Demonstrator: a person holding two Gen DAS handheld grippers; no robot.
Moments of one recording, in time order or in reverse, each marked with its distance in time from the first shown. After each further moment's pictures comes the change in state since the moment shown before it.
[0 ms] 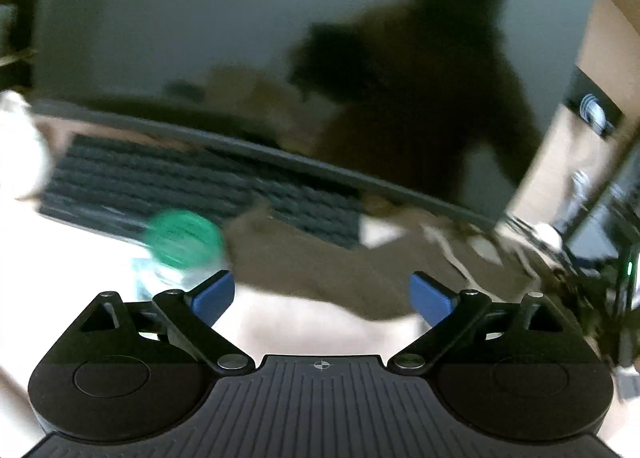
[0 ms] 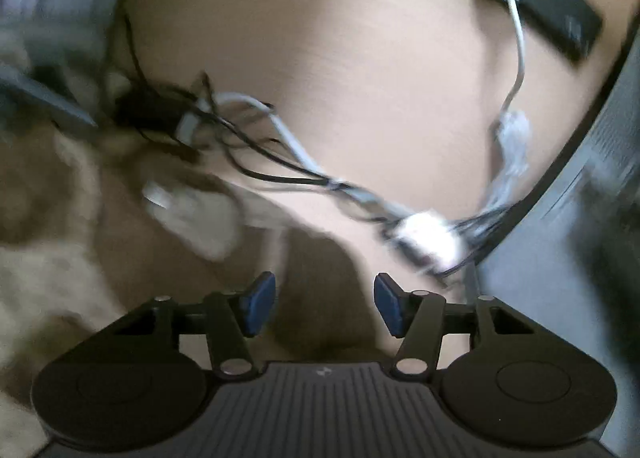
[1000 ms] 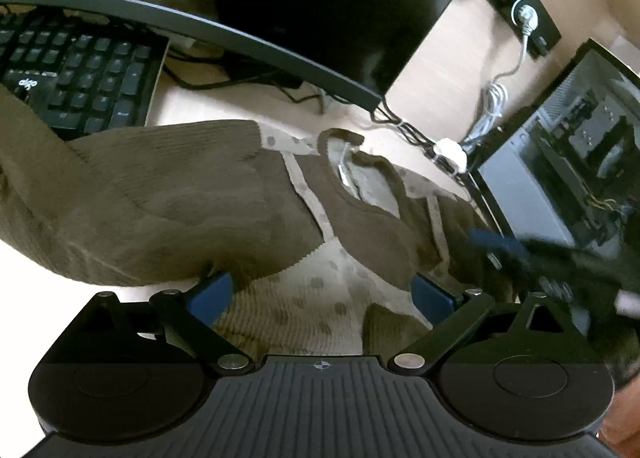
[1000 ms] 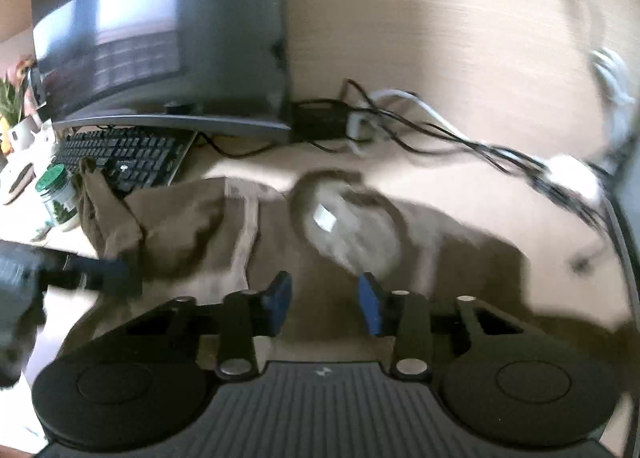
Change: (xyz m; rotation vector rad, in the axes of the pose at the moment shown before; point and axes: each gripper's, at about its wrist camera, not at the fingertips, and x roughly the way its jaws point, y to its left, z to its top) left arm 0.125 -0.079 -0.050 0.000 0.190 -0.297; right arm -0.034 0.040 -0.023 0.095 -0.007 0.412
